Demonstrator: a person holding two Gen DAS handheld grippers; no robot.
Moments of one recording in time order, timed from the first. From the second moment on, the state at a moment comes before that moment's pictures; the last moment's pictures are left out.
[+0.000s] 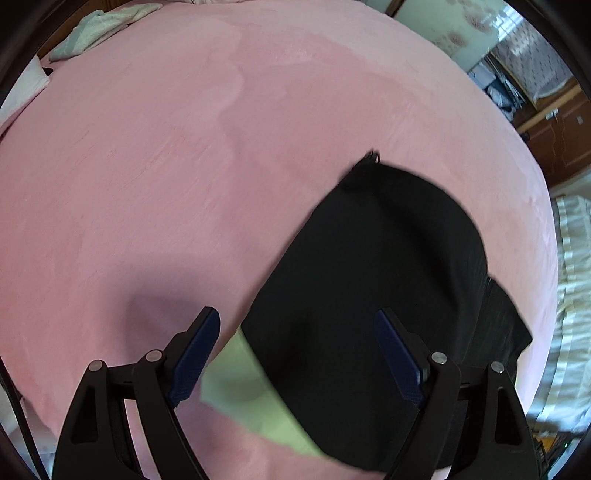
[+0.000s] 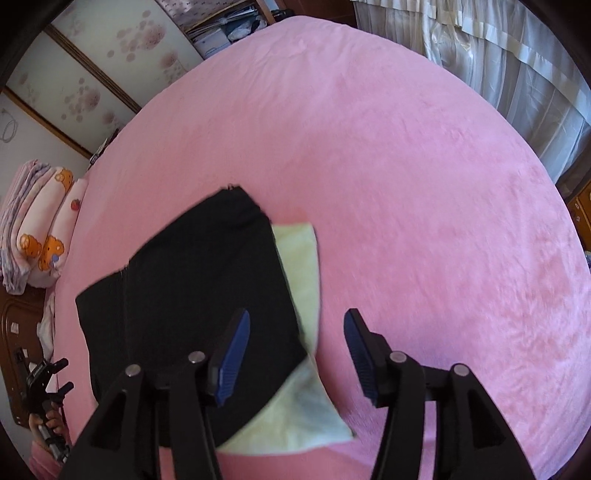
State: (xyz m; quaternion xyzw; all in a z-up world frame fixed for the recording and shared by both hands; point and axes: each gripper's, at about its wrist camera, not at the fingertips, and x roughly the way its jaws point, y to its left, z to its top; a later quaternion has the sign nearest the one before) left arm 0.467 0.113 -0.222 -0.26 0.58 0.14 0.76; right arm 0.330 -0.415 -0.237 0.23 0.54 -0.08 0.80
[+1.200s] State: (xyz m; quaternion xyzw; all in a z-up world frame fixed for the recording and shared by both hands) left arm 0.415 0.107 -0.305 -0.17 0.68 -0.03 0.71; right arm 0.275 -0.364 -0.284 0.11 0.63 0.04 0.77
